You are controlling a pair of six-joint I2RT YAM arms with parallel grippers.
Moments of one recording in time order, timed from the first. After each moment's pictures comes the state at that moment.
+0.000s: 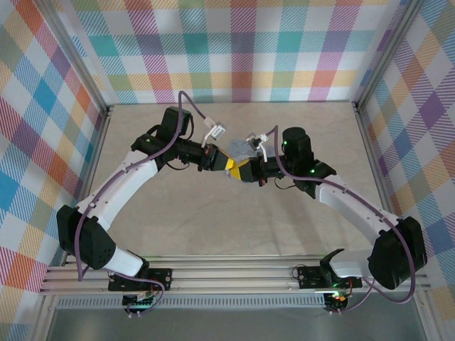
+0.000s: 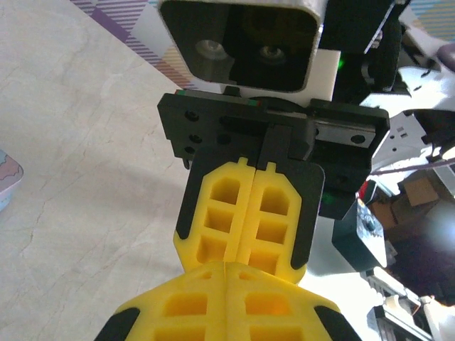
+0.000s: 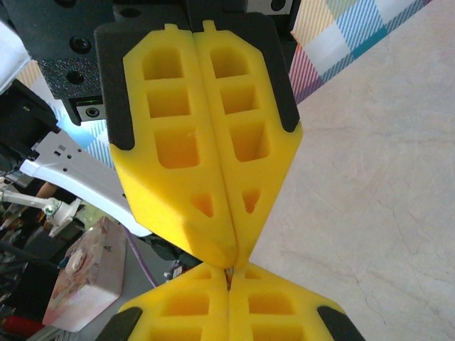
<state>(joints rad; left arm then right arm) -0.48 1.48 1.40 -0.64 1.06 -0.06 0.55 1.29 0.97 -0.02 -1.00 0.36</state>
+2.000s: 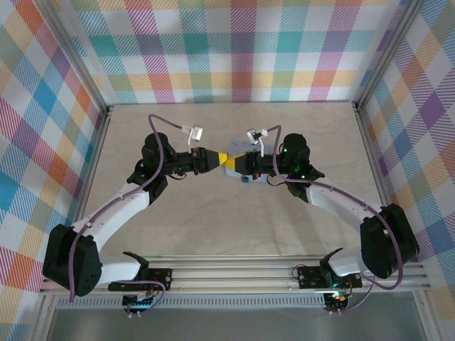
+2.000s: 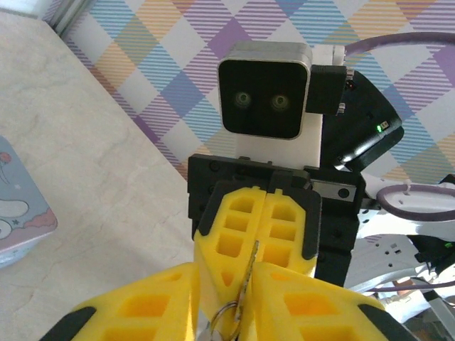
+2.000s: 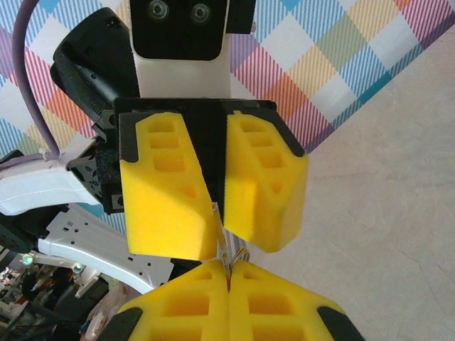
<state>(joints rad) -0.43 1.26 0.86 0.31 0.91 -0.73 0.56 1.38 0.86 0.49 -0.95 0.73</state>
